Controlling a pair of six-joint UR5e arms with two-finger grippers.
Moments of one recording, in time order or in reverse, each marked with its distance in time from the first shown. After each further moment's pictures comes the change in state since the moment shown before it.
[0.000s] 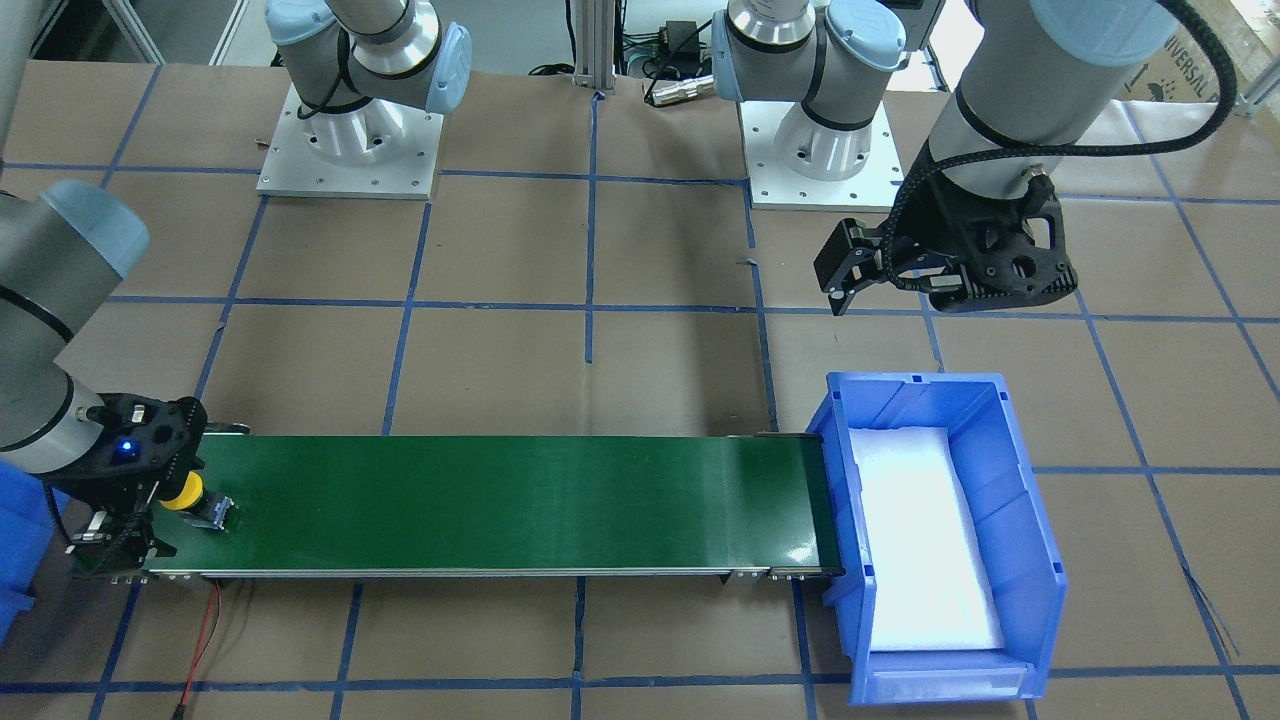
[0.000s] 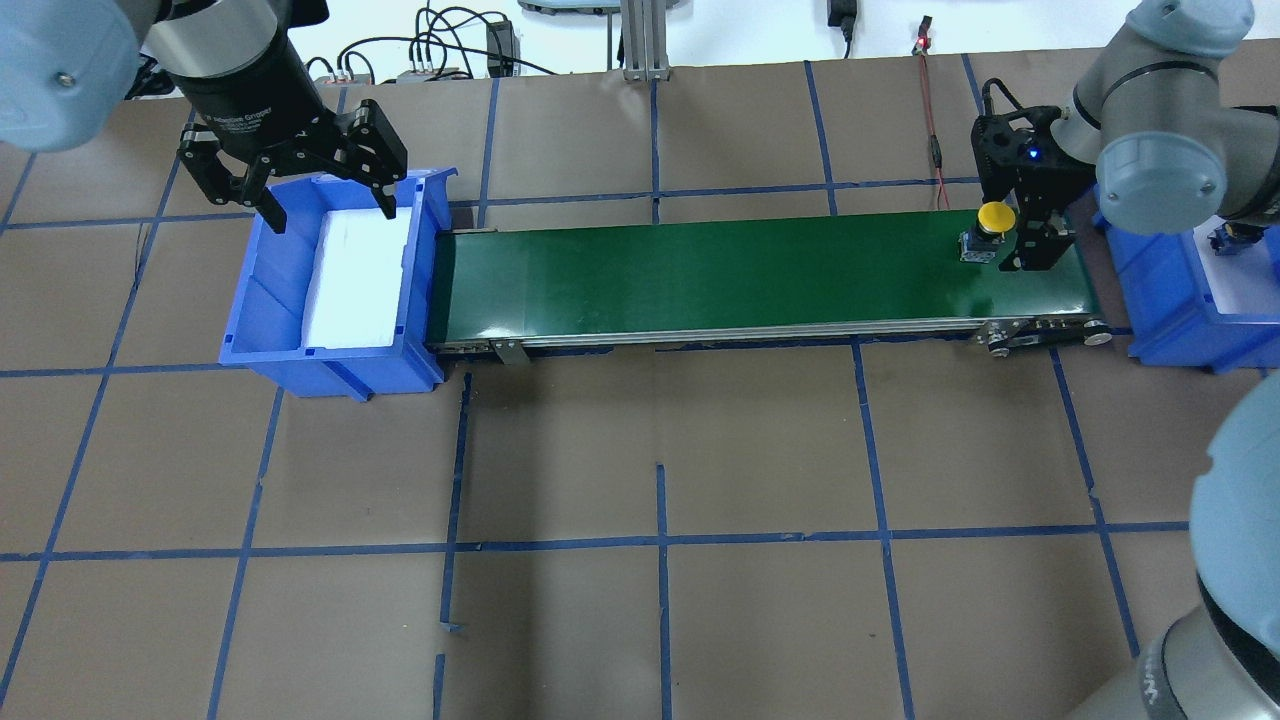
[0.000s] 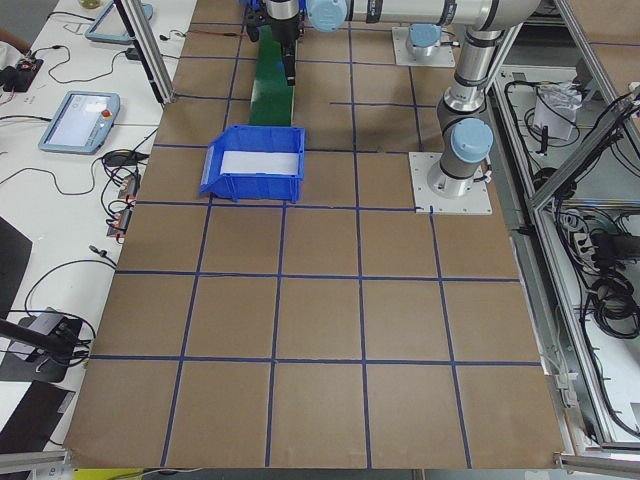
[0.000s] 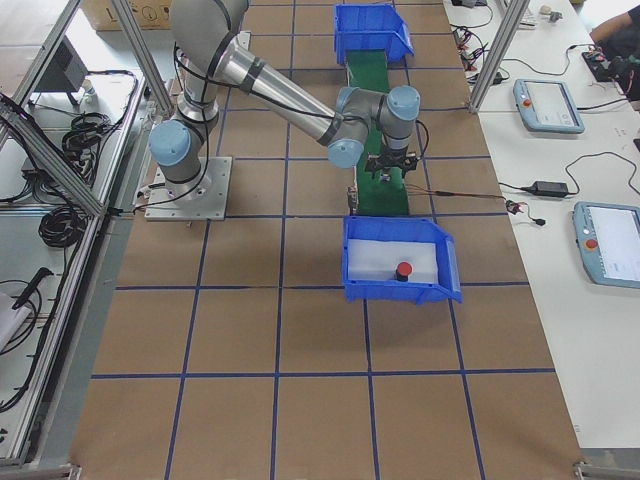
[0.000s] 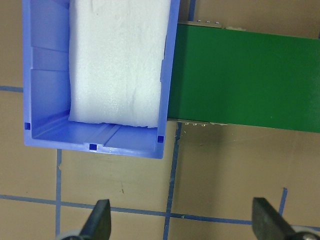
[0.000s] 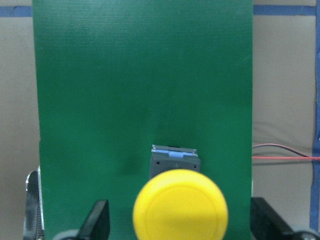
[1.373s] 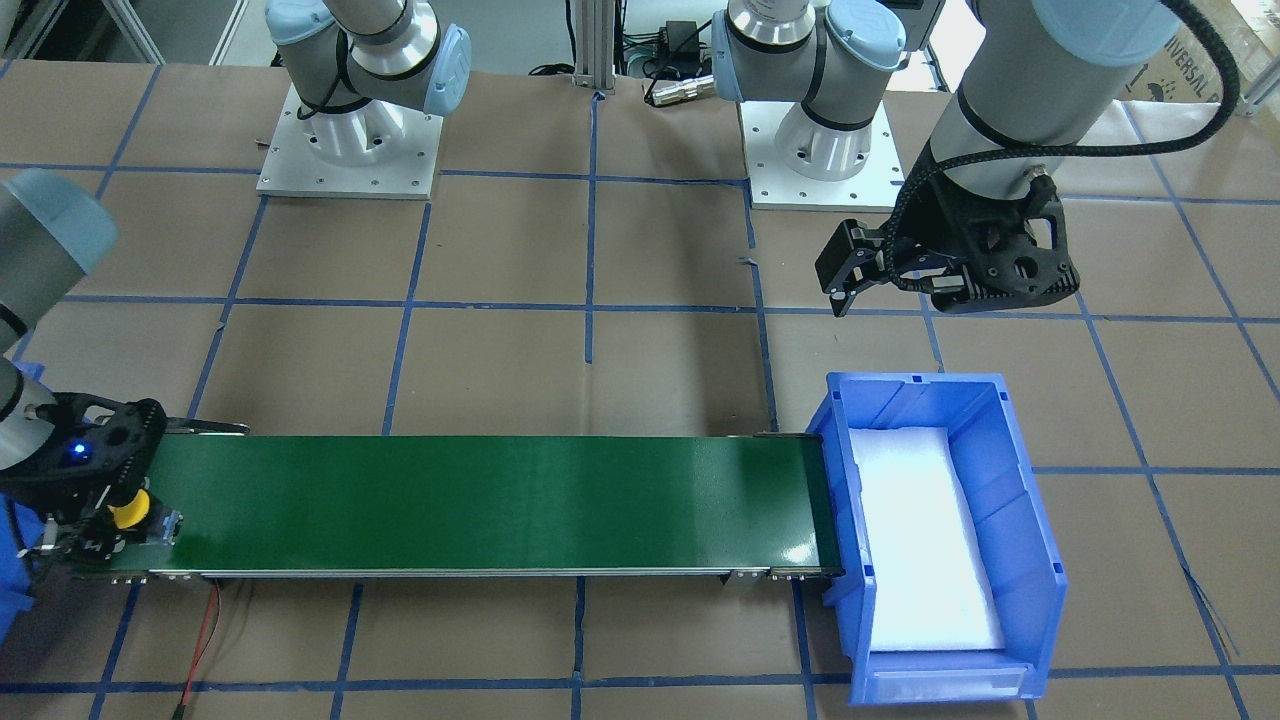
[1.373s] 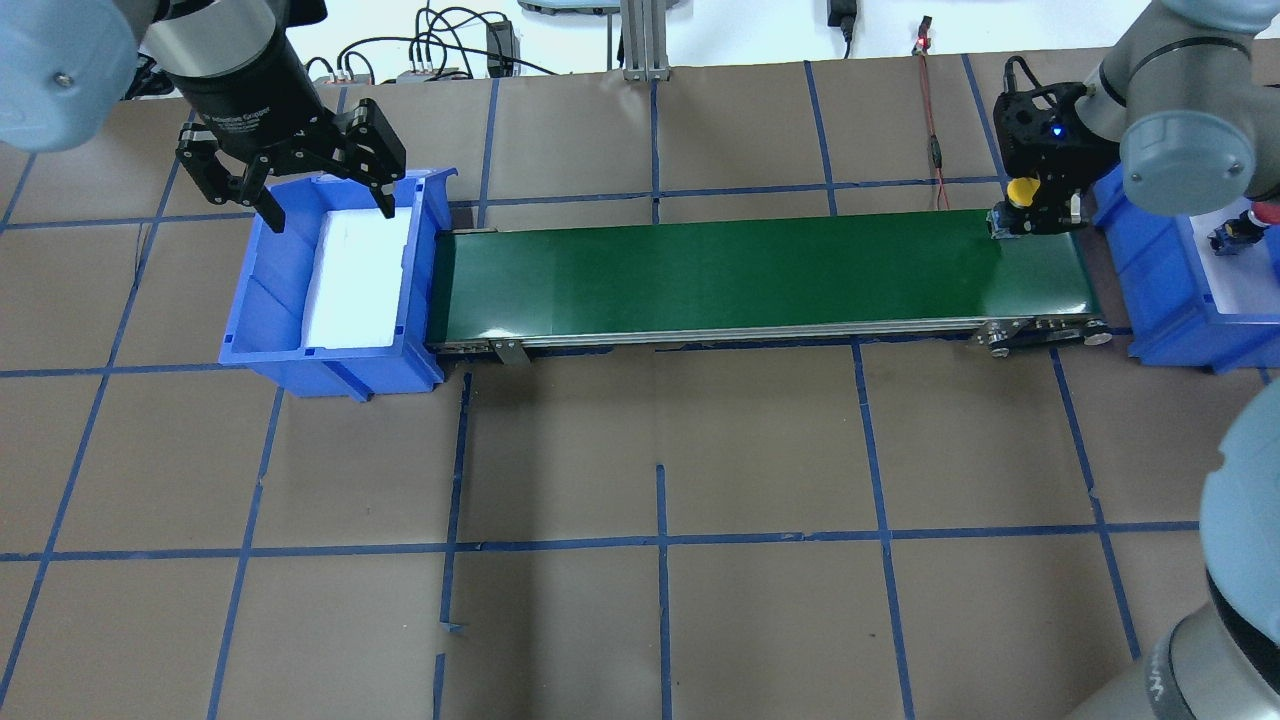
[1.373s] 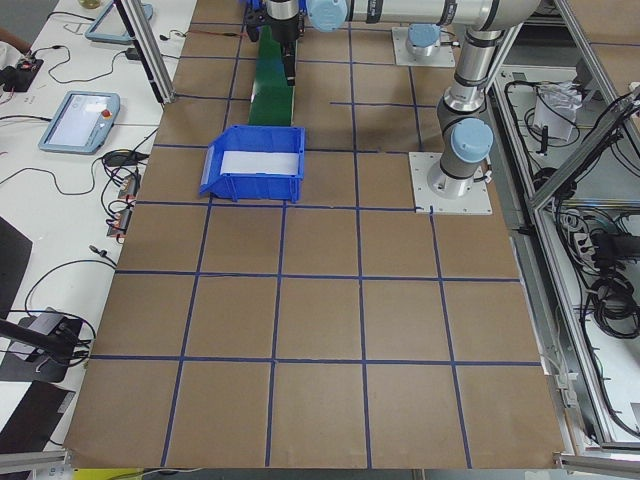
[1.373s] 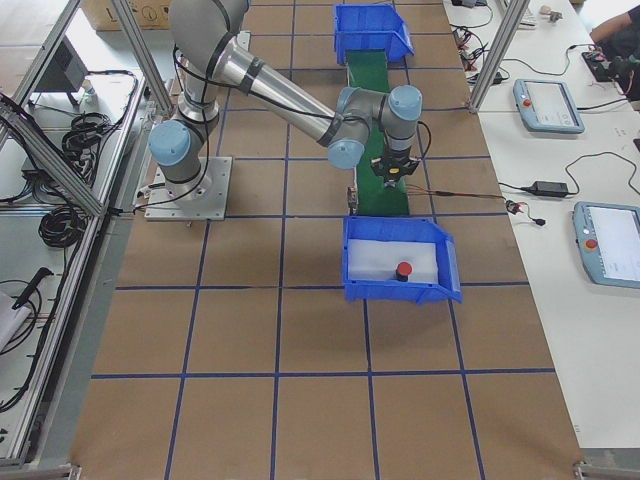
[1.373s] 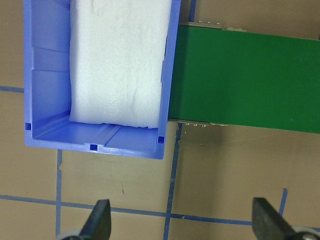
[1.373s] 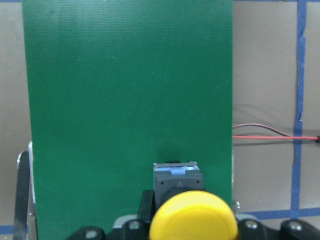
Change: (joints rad) left arm 0.002 0.000 0.000 0.002 0.001 0.000; right arm -0.024 -0.006 -0.074 0.009 -0.008 -0.020
